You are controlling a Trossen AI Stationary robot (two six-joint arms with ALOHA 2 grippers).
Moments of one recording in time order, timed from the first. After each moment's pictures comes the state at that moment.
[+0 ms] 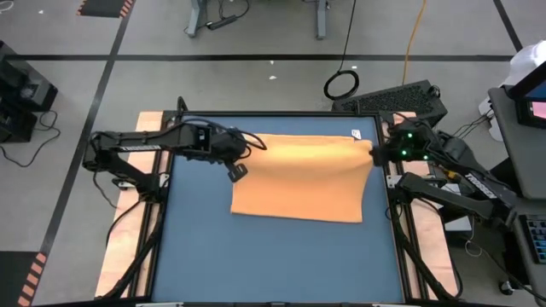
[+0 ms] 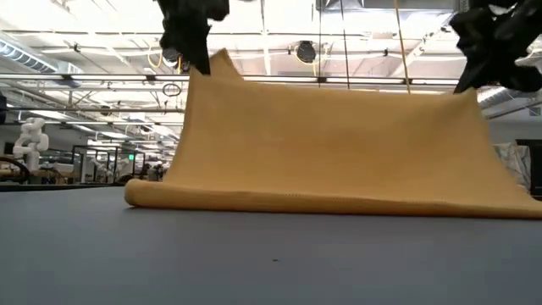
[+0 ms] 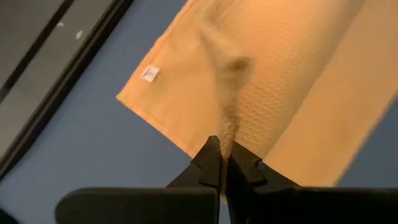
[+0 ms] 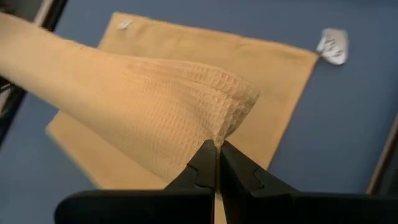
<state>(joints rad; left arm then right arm) 0.09 1.44 1.39 -1.05 -0.30 -0.39 -0.70 0.55 0.79 -1.06 -0.11 0.63</state>
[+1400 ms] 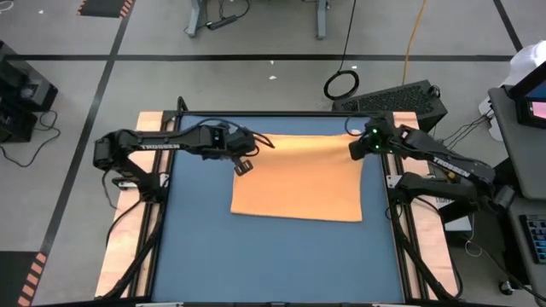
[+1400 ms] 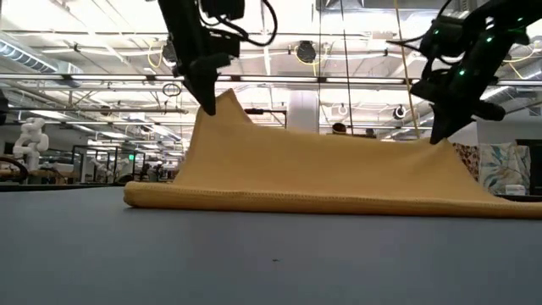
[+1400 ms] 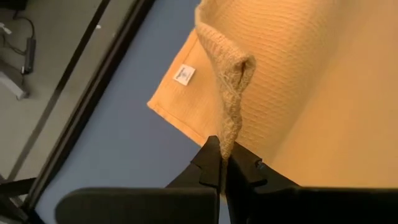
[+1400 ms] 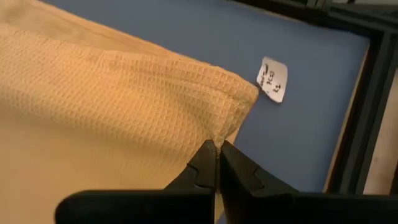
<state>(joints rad) 0.18 1.55 1.28 -0.91 -0.38 -0.22 -0.70 0.87 0.65 -0.78 0.16 0.48</state>
